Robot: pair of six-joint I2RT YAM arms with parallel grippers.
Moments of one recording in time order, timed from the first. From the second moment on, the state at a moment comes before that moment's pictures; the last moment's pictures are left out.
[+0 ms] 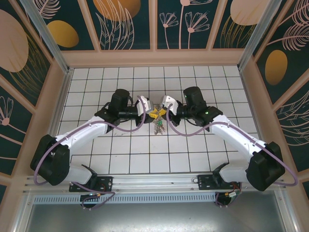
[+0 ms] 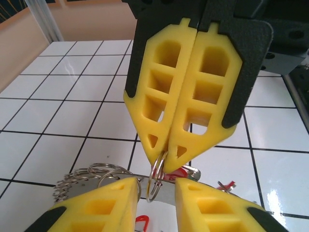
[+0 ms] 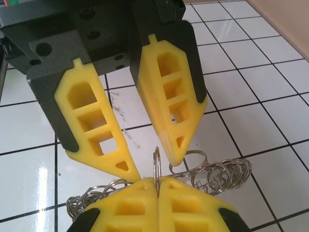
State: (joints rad) left arm -0.58 1.41 0.89 0.02 0.73 0.44; right arm 0.60 1.28 0.96 -0.30 -0.59 -0.51
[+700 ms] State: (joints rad) left arm -0.60 1.40 0.92 -0.05 0.70 0.51; right arm 0.62 1.30 0.98 -0.34 -0.56 -0.54
